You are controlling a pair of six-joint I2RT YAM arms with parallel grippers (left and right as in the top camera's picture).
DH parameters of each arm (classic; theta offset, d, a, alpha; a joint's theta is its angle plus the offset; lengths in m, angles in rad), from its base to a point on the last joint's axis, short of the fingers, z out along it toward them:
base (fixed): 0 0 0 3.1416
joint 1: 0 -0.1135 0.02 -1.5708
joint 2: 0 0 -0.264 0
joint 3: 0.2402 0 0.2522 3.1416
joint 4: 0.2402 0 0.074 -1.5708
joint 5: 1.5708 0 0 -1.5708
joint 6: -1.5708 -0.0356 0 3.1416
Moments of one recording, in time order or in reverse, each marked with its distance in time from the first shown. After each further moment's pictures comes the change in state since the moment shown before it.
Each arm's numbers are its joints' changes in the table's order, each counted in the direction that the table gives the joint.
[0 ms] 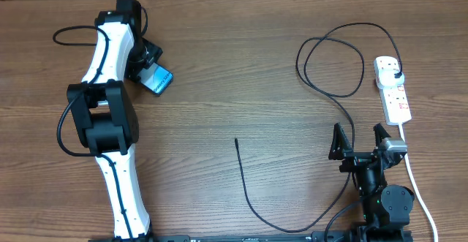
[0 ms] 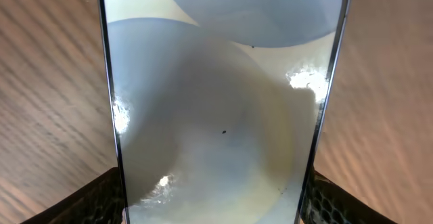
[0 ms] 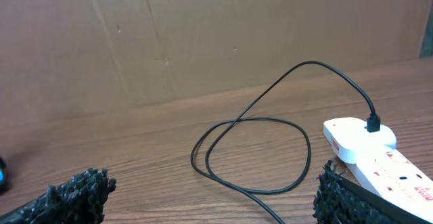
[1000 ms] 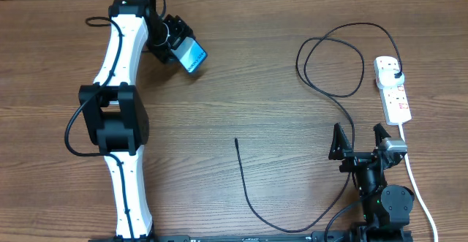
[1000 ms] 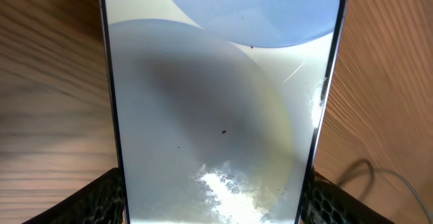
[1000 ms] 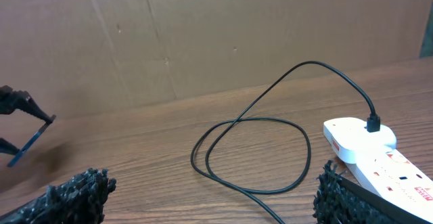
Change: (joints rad) left arm 0.093 0.000 0.112 -0.076 0.452 -0.122; right arm 0.000 0.000 0.000 0.000 0.000 0.000
